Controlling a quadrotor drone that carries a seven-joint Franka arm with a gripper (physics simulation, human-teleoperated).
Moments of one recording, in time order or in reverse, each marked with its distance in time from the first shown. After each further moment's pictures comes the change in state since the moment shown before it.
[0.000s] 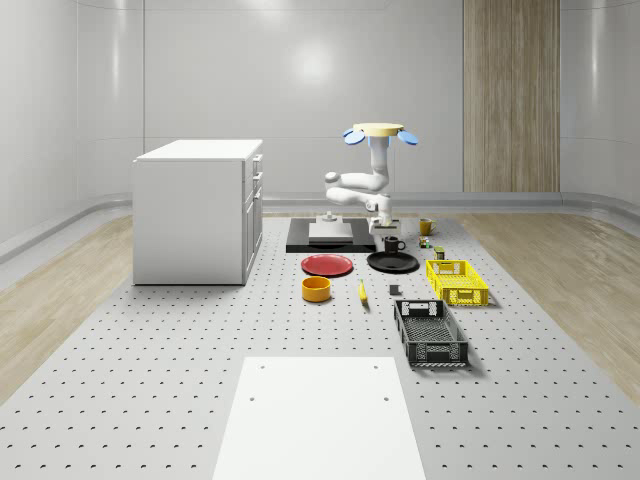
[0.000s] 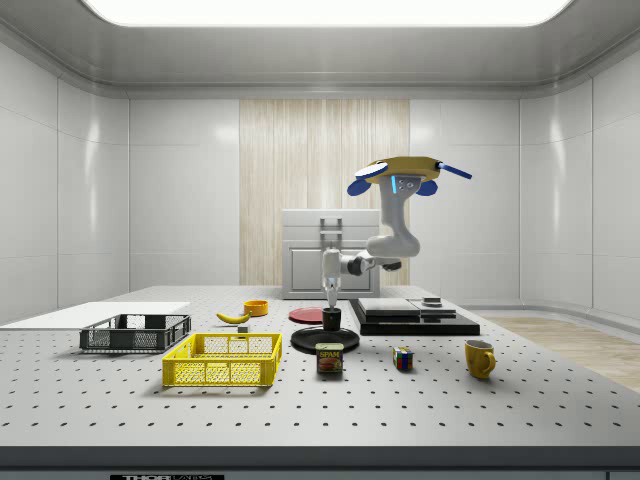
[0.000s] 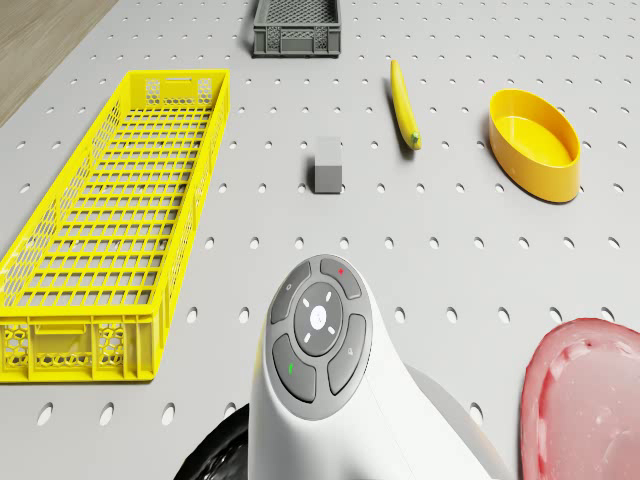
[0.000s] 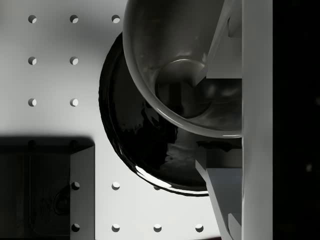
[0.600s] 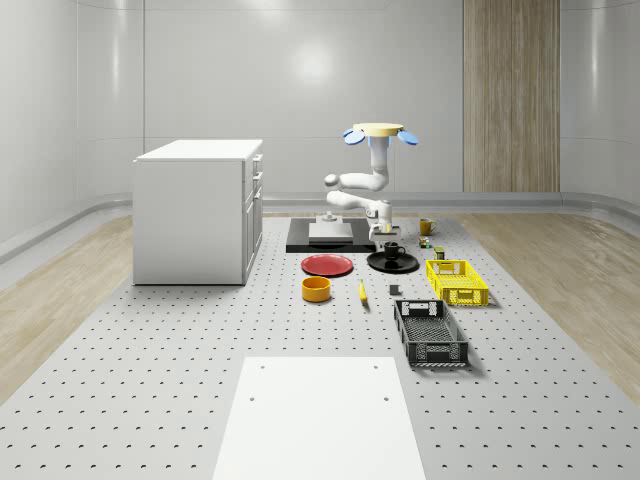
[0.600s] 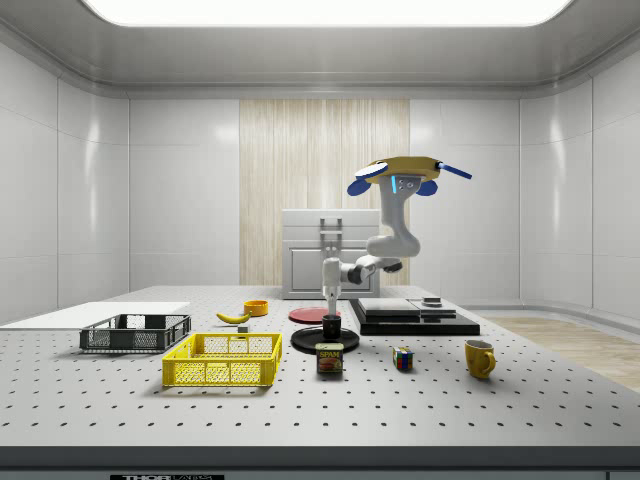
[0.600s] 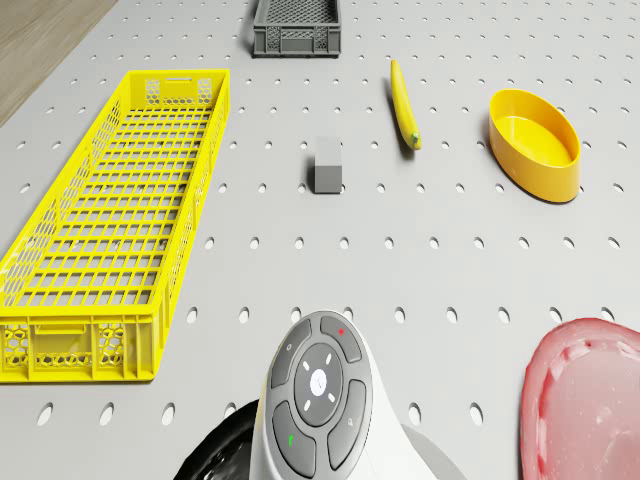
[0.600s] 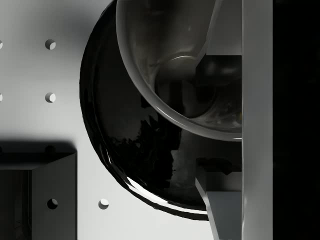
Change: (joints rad) arm -0.022 0.009 -0.116 0.047 -0.112 0.042 -0.005
